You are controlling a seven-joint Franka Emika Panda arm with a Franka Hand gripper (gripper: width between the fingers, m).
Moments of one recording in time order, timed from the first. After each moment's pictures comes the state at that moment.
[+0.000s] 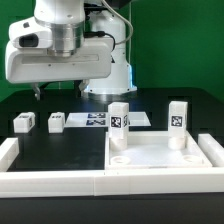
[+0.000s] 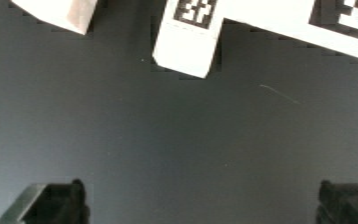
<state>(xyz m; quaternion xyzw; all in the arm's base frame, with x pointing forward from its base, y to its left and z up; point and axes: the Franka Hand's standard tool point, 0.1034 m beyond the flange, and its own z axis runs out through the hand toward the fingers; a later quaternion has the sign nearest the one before) 0.427 -0.123 0.087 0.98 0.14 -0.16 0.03</state>
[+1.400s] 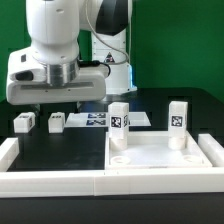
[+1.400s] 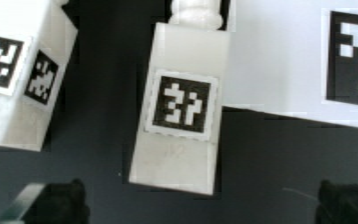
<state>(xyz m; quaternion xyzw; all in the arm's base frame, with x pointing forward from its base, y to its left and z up) 0.383 -0.136 0.039 0.95 0.07 -0.29 0.02</state>
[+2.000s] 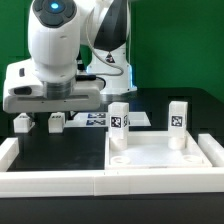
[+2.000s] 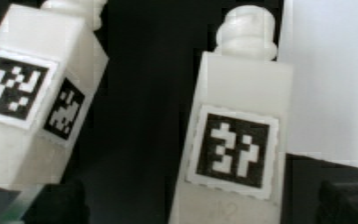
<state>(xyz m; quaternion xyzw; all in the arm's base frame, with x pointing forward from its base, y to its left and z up) 0.370 -0.149 0.021 0.95 0.09 -0.31 0.05</state>
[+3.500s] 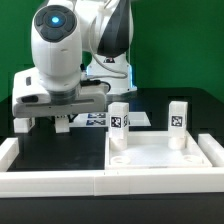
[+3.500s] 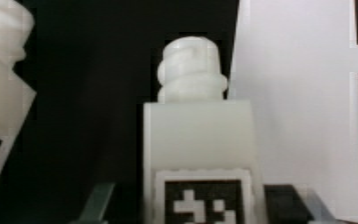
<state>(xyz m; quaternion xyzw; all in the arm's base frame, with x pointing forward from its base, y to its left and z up) 0.349 -0.134 0.008 0.94 0.08 -0.33 0.02</state>
